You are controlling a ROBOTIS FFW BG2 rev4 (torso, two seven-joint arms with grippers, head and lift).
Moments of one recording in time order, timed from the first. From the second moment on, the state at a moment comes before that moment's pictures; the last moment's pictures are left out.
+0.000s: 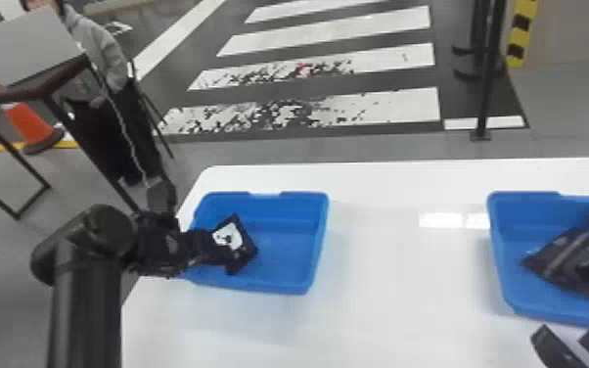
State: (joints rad) left arm -0.23 0.32 0.46 -1.54 0.58 1.43 0.14; right arm 0.57 -0.05 -0.08 -1.88 -0.57 0.24 0.58
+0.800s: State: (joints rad) left arm 0.06 0.20 0.47 -1.94 0.58 1.15 -0.21; right arm 0.56 -0.06 -0.06 -1.99 -0.60 0.32 0.59
